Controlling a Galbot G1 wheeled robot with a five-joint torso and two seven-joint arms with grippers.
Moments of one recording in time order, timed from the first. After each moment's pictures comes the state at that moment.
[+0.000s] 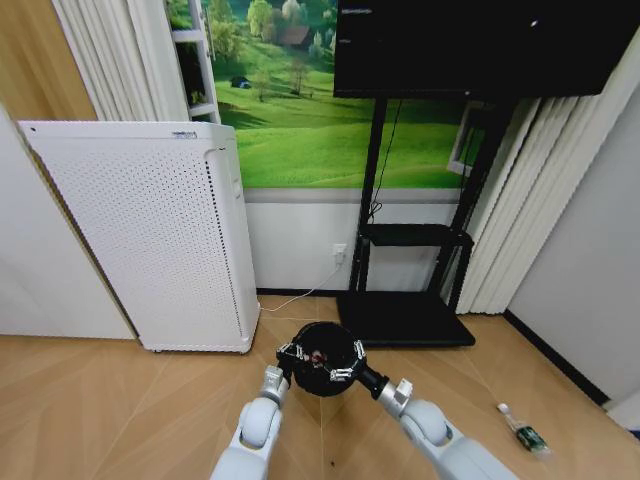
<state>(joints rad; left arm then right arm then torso) 1.16 -1.54 -0.25 -1.64 0.01 0.06 0.06 -1.11 0.95 0.07 1.65 0.47 0.39 -0.35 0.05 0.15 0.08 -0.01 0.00</state>
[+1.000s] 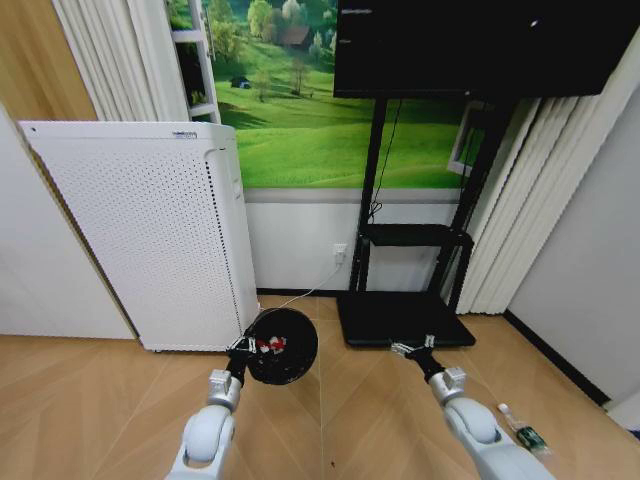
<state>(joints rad) 1.31 -1.45 -0.51 -1.89 -0.05 0.06 0.04 -1.24 0.98 0.49 1.51 0.44 0.18 0.01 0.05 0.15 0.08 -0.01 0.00</state>
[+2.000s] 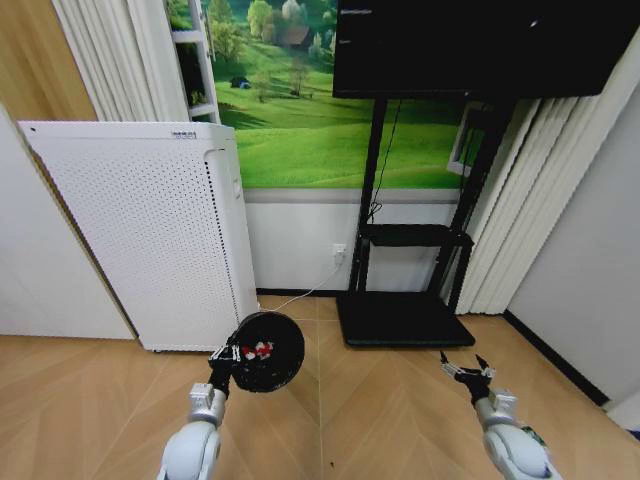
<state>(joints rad) 1.39 -1.47 -0.56 -1.95 -0.05 0.05 0.04 -1.33 1.03 0.67 1.50 0.46 0.09 0.08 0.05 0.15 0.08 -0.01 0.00</state>
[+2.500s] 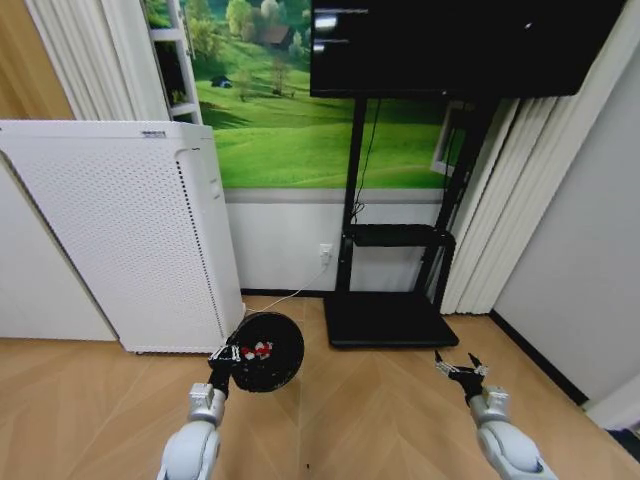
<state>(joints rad) 1.38 -1.47 -0.56 -1.94 -0.05 0.05 0.04 -1.31 1.02 0.64 1.46 0.46 0.11 0.07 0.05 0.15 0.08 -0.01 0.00</state>
